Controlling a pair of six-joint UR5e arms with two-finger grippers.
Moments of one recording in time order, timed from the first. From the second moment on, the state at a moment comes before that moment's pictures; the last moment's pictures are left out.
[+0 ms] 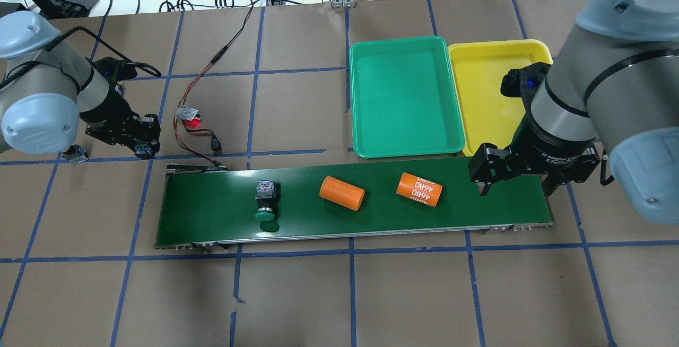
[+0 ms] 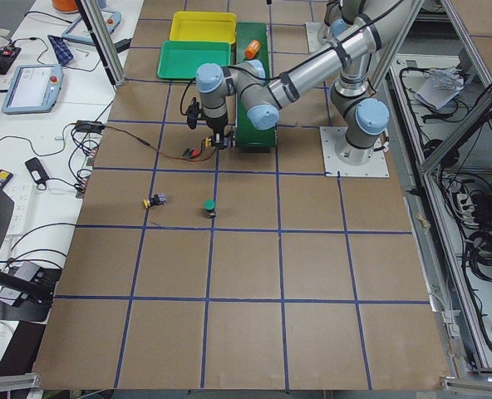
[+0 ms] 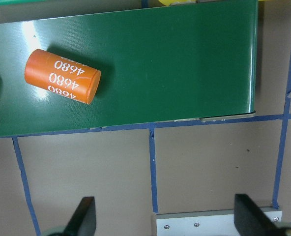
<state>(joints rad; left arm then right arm) -1.26 -1.71 -1.95 -1.13 1.55 0.25 1.55 -1.81 1.92 -1.53 -1.57 0.03</state>
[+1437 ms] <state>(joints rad) -1.31 -1.66 -1.83 -1.29 1.53 0.16 1.55 -1.82 1.92 -1.53 -1.57 0.04</state>
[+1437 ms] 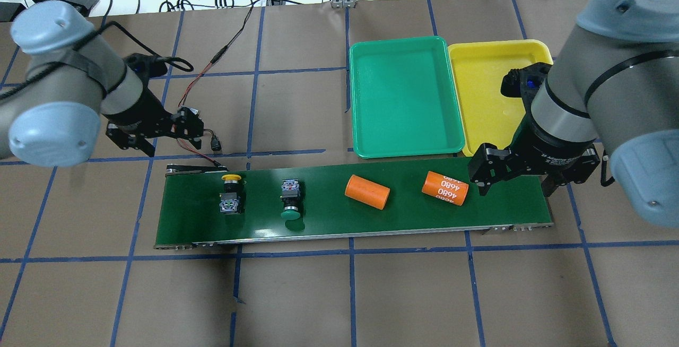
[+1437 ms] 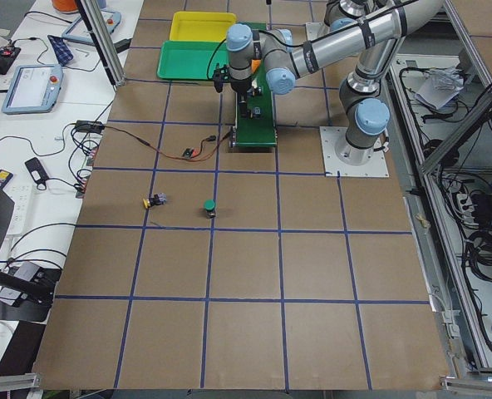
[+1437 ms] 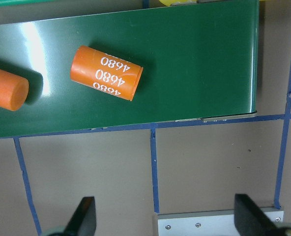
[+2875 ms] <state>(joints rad) -0.90 -2.13 -1.56 -1.16 1.57 0.65 1.55 -1.83 1.95 -1.56 -1.57 0.04</state>
